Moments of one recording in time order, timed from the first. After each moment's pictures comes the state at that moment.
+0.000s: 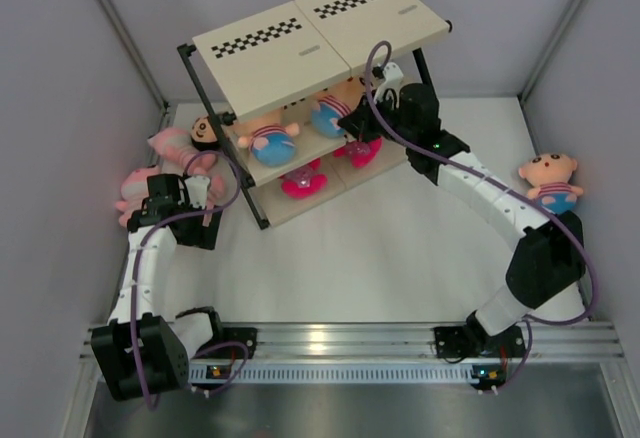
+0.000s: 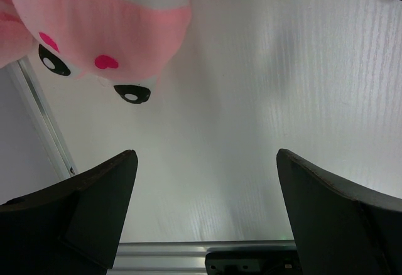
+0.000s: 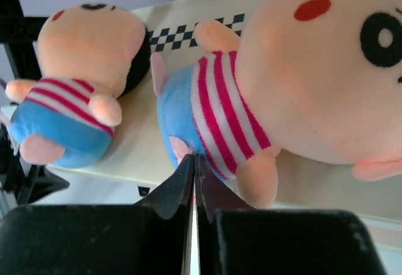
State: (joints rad) left arm 0.20 1.07 0.82 -0.81 0.06 0.37; right arm 0.54 1.57 1.36 0.03 -0.27 0.37
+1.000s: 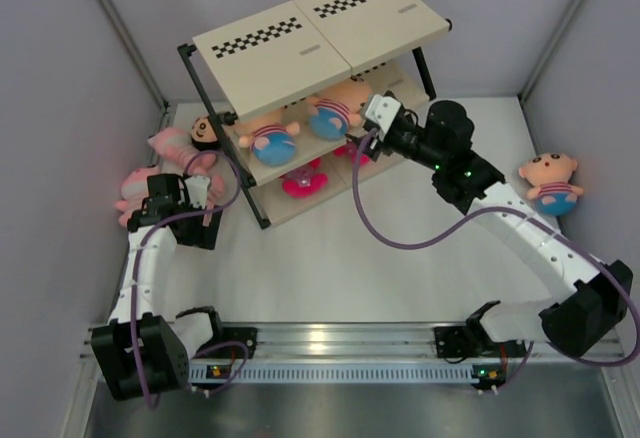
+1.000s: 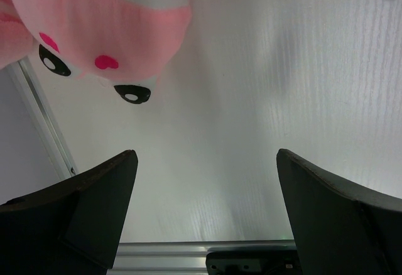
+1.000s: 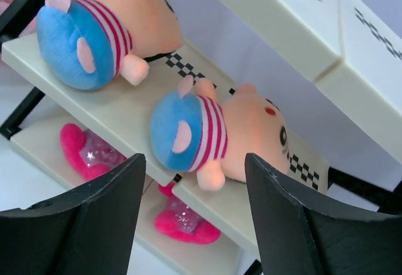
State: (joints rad) left arm 0.20 1.07 0.82 -0.81 0.06 0.37; right arm 0.58 1.27 1.25 0.00 -0.37 -0.53
